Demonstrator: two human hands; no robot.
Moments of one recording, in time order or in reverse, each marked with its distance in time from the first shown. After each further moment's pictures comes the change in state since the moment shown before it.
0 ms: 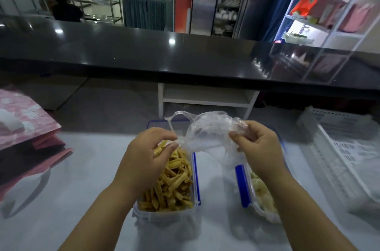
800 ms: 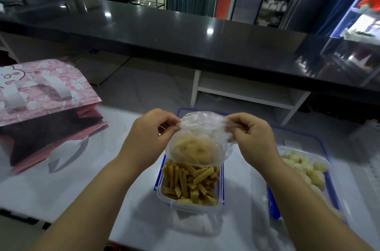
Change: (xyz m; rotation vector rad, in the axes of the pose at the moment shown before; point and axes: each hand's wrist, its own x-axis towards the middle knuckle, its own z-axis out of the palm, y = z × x) left_hand -0.001 -0.031 -0.027 0.107 0.087 -0.116; right_hand 0.030 0.005 0.070 -0.012 -0.302 -0.105
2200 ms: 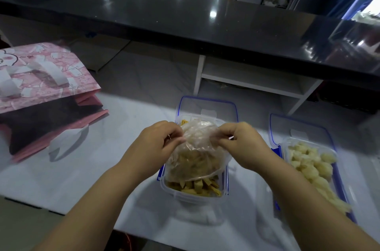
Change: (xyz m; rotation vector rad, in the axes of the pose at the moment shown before) left_hand -0.023 -0.010 0.011 0.000 -0.230 -0.101; right_hand -0.006 -0.009 0.019 -0.279 -0.379 0.214
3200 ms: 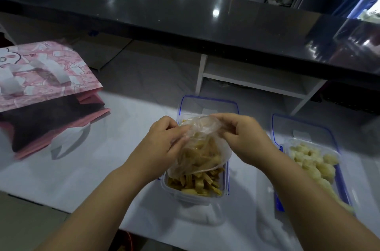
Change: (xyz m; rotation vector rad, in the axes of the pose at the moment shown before) left_hand -0.001 0.003 0.009 -0.009 -0.033 -0.039; right_hand 0.003 -0.001 -0.005 0.010 0.045 -0.114
